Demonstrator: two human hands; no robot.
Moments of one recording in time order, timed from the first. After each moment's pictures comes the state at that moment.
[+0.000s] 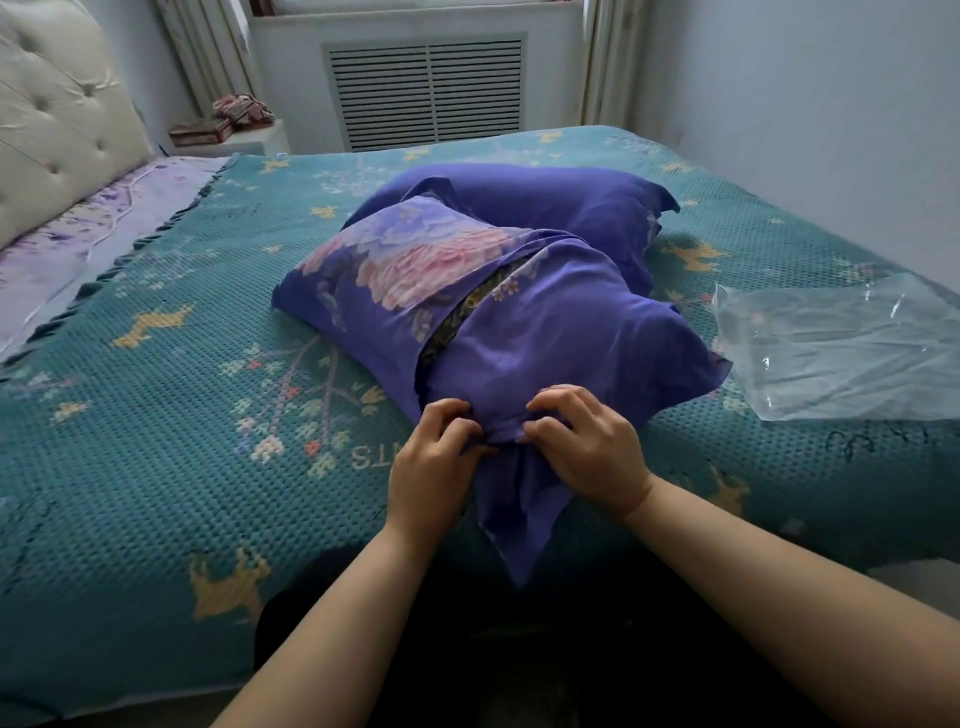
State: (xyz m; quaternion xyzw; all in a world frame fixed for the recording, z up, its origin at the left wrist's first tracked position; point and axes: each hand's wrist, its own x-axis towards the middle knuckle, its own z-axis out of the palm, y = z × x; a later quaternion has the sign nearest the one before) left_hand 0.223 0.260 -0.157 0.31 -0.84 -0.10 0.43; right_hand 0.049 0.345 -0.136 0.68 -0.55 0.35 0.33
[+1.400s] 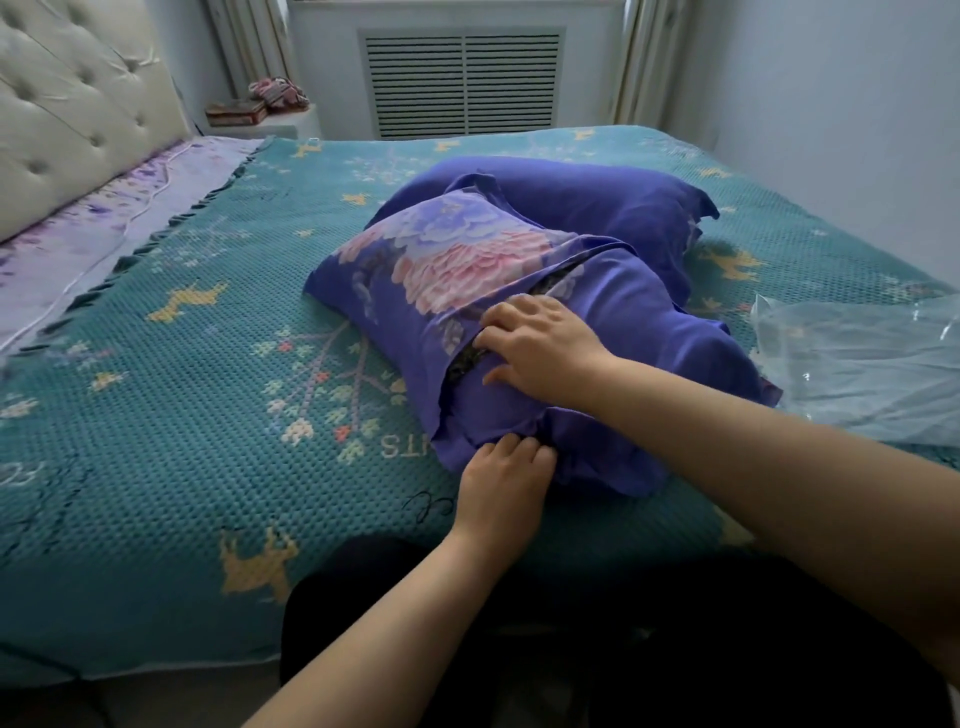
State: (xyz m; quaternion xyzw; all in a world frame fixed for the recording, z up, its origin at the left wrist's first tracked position) left_hand 0.210 0.286 -0.158 0.27 -0.93 0.05 0.25; right_hand 0.079 0.251 -0.053 0.77 -0.62 0.05 0.17
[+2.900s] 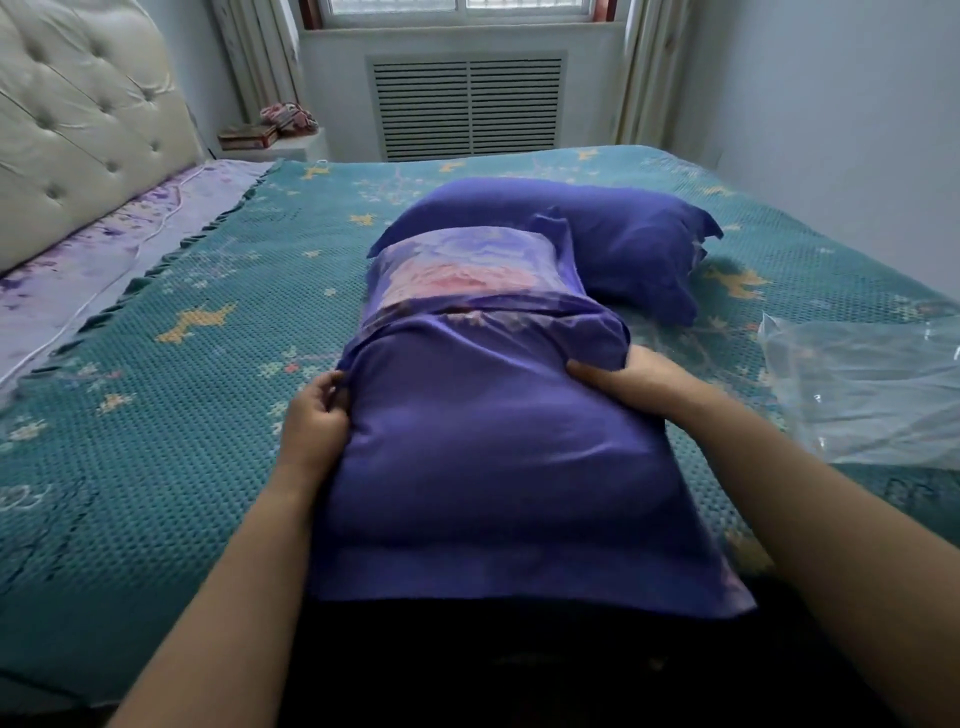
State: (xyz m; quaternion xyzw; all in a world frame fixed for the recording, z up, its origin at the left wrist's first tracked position) left_hand 0.313 0.148 -0.110 0.51 -0.69 -0.34 0.39; right_hand 0.002 0.290 -0.059 0.47 -0.81 0.27 -0.22
